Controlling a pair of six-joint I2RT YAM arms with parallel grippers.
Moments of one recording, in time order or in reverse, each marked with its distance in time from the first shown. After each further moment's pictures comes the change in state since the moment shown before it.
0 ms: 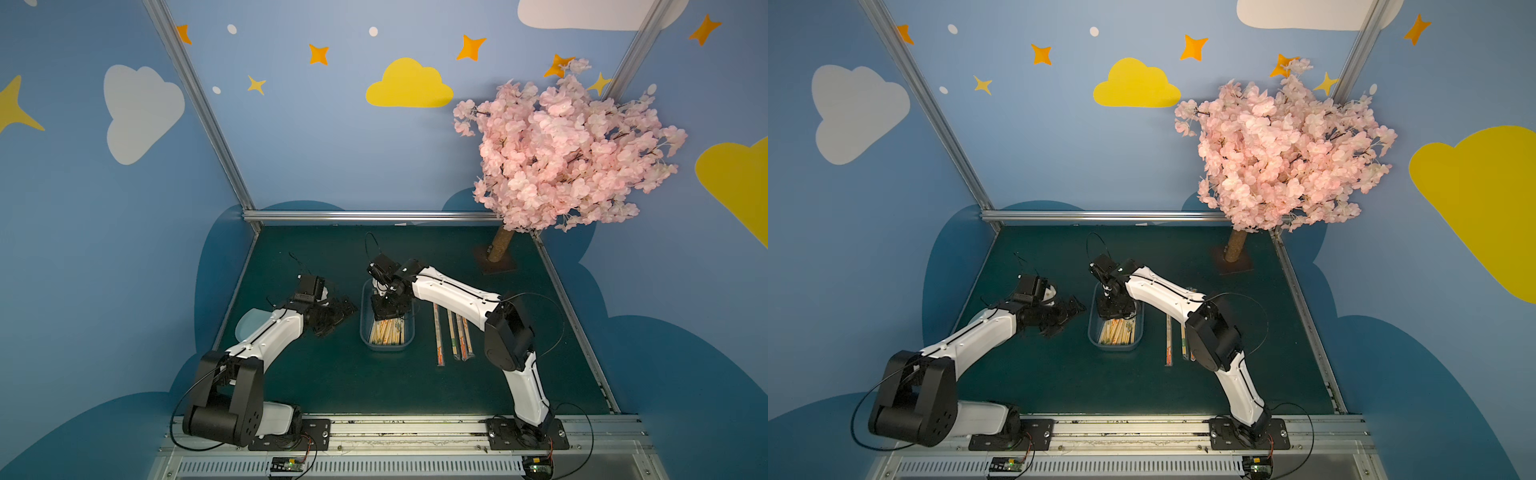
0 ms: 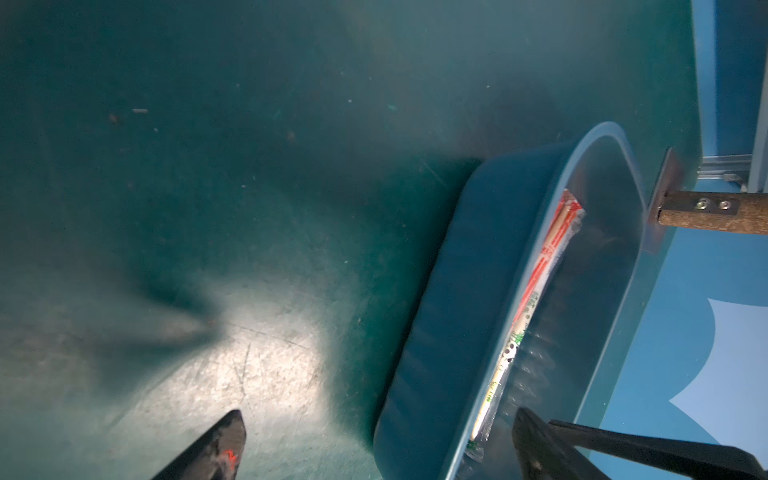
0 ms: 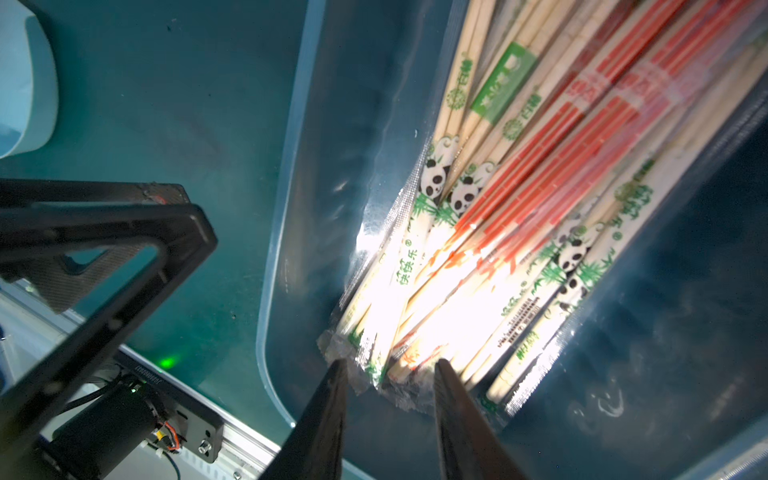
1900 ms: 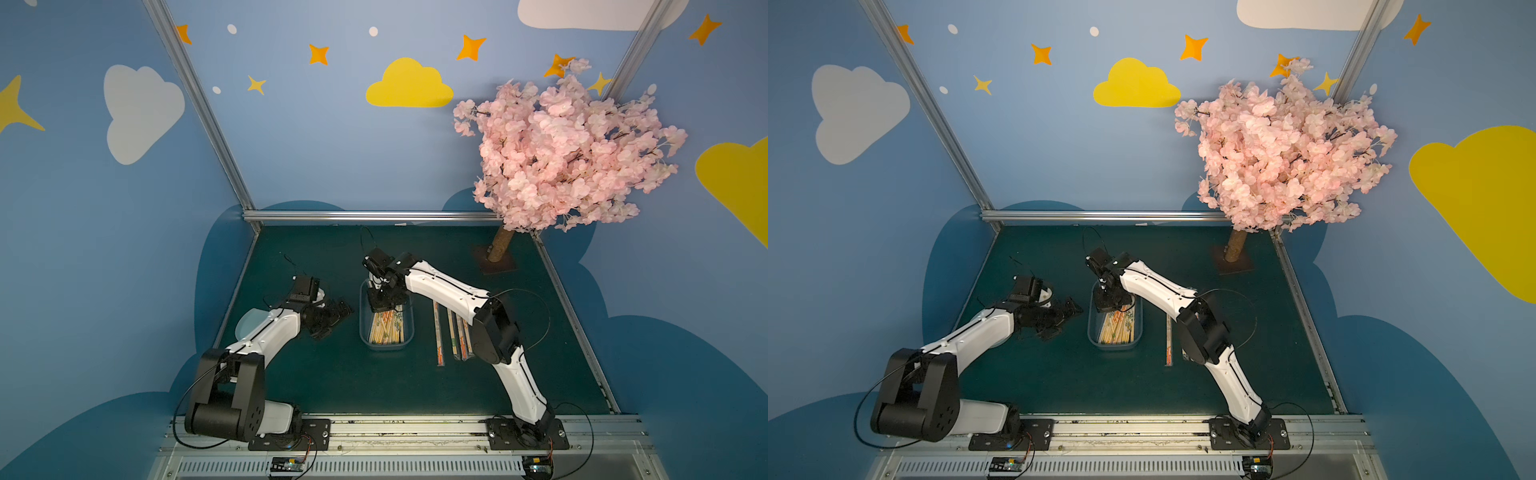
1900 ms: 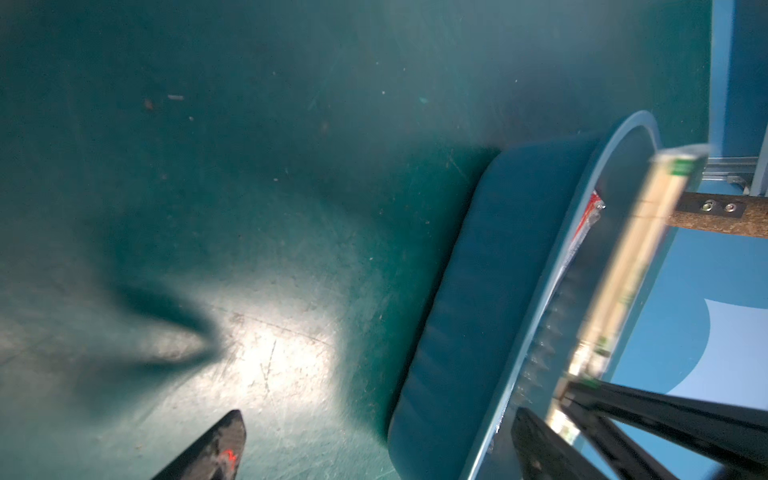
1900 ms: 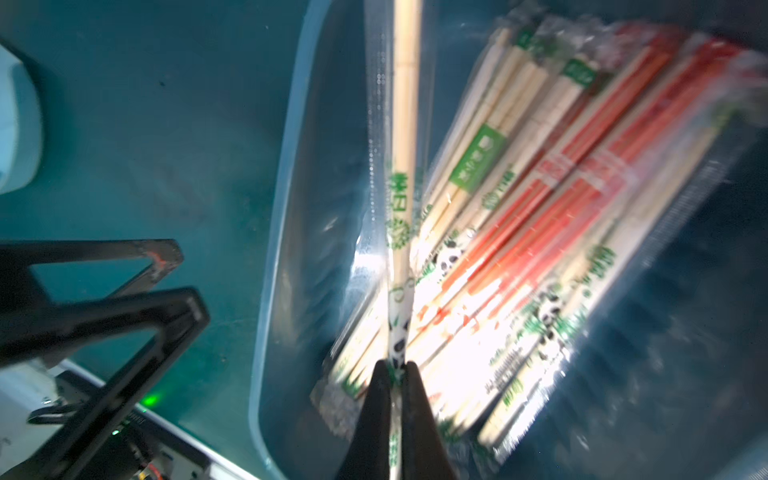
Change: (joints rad) left arm 0.047 0.007 -0.004 -0.024 0.045 0.038; right arm -0.028 0.069 0.148 -0.057 0.038 -0.022
